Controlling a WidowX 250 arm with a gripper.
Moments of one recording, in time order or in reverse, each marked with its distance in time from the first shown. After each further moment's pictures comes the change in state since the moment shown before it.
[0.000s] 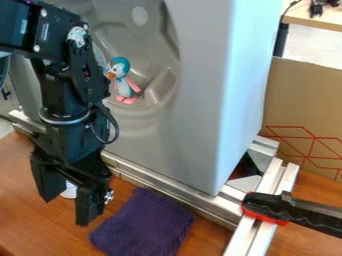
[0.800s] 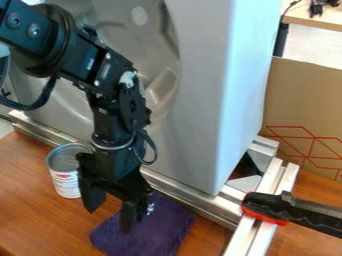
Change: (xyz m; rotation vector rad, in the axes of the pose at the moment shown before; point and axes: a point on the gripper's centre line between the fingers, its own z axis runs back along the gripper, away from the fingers) arm 0.043 -0.021 -0.039 -0.010 -0.035 0.011
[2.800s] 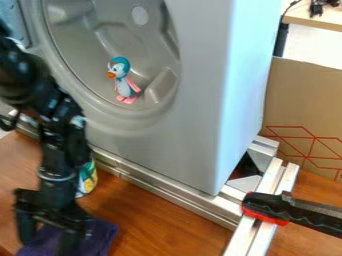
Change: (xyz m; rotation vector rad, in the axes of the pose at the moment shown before) arm -0.052 0.081 -0.060 0.089 0.274 0.312
